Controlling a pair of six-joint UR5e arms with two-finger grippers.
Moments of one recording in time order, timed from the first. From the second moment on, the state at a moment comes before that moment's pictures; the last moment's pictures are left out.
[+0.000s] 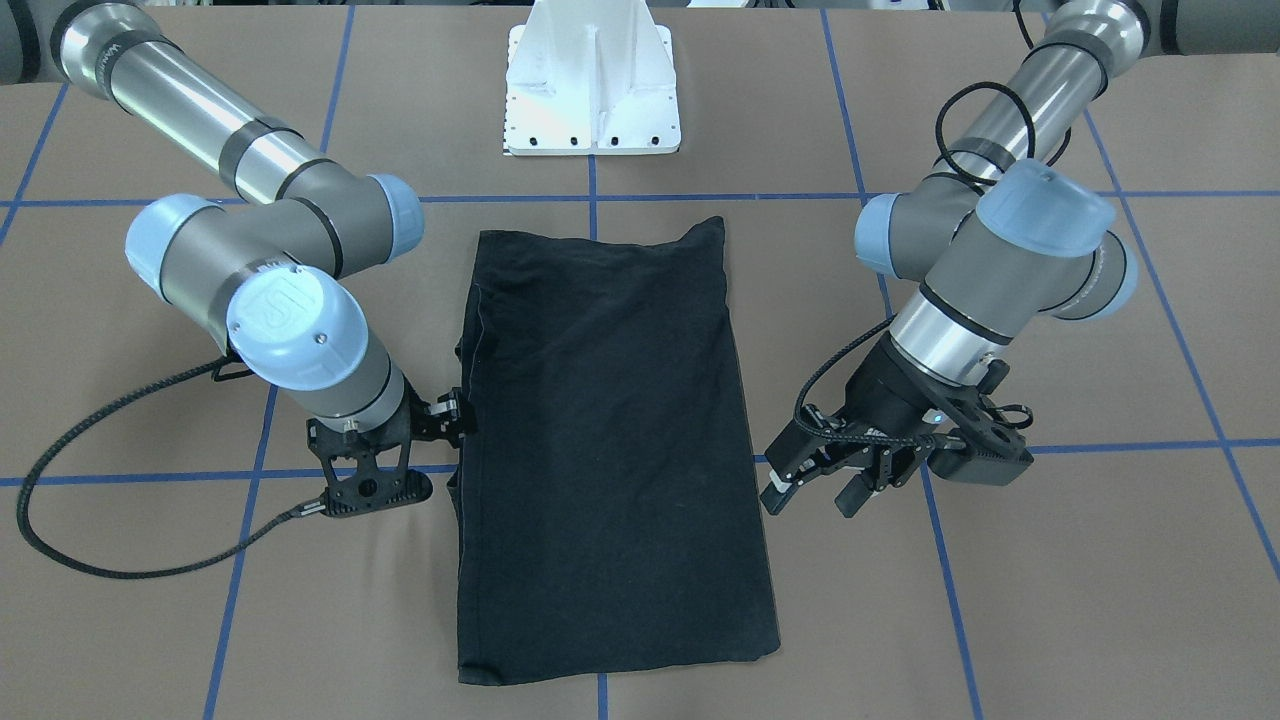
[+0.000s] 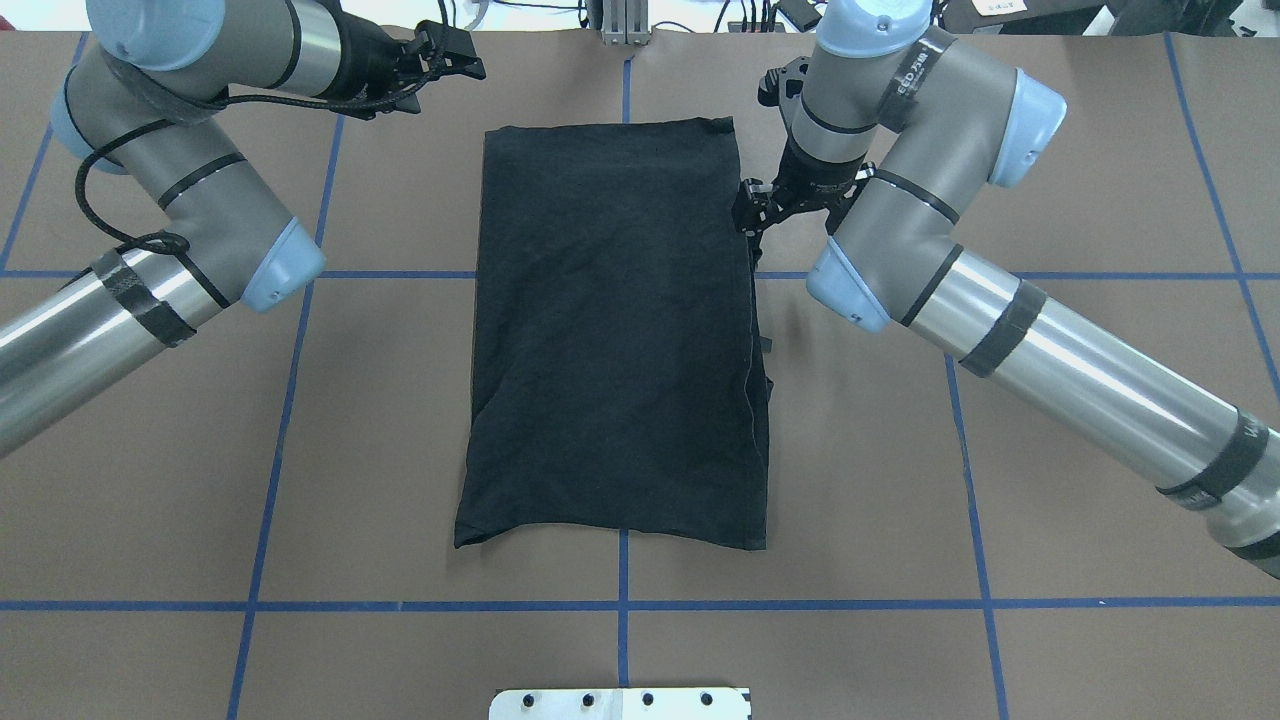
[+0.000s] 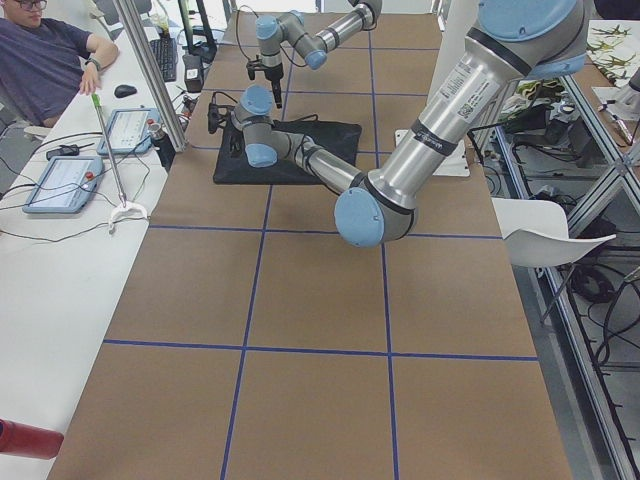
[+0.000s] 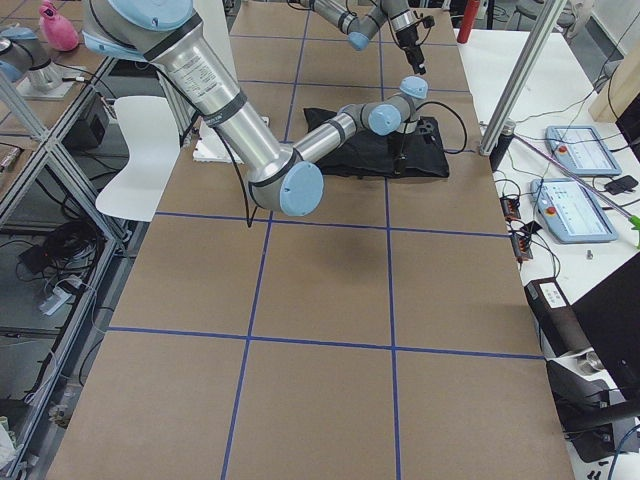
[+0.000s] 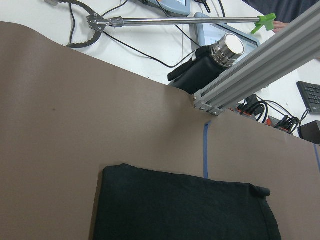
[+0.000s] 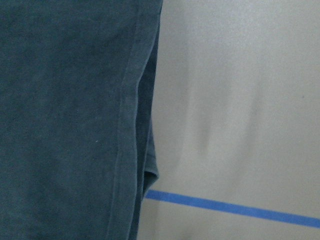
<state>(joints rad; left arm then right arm) -0.92 -2.24 -1.35 -2.45 -1.95 -1.39 0.83 -0.83 1.38 -1.54 2.17 0.77</state>
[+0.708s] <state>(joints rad) -0.87 -2.03 -1.58 -2.45 -2.09 -1.42 0.75 -1.06 1.75 -1.33 2.24 1.19</state>
